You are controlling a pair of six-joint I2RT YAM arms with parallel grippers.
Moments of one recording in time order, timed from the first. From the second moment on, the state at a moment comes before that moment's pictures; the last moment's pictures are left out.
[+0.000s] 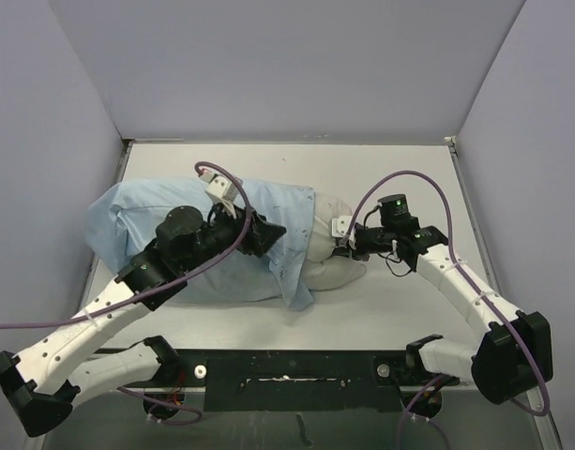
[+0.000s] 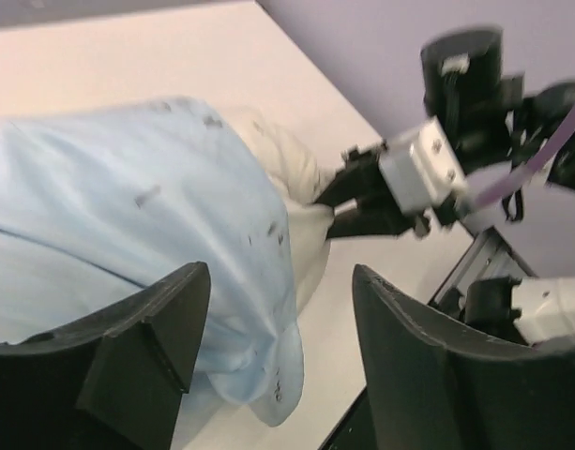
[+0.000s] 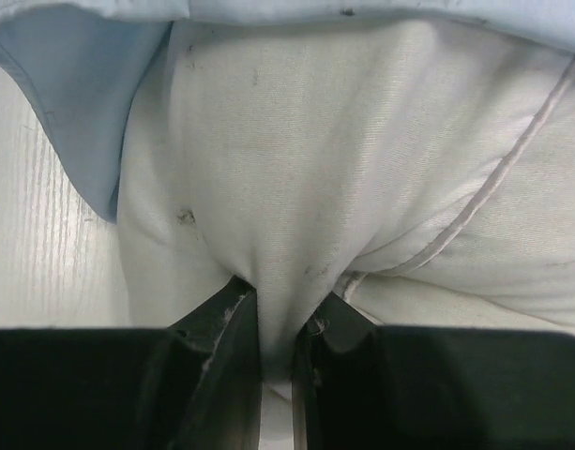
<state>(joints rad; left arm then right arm) -0.81 0.95 0.91 -0.13 0.08 -0.45 0.36 1.22 0.89 -0.50 -0.82 -1.01</state>
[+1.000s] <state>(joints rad) -0.76 1.50 1.76 -0.41 0.07 -0.32 0.40 1.39 1.34 -0.61 -0.68 -1.08</state>
